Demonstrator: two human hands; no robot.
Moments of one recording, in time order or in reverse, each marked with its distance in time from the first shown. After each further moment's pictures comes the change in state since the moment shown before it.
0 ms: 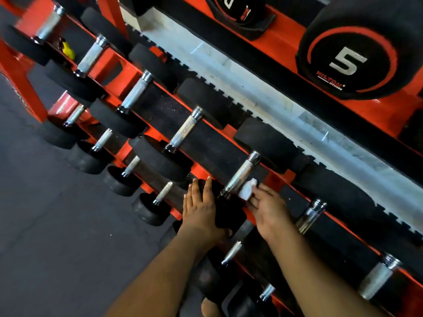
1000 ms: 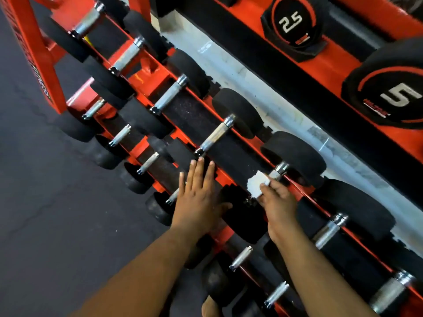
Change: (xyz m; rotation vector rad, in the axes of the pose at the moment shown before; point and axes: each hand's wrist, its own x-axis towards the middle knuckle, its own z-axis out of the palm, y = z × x) left_hand 0.010 -0.064 -0.054 0.143 0.369 0.150; right_hand -0.033 -0.001 0.065 -0.244 0.009 -0.354
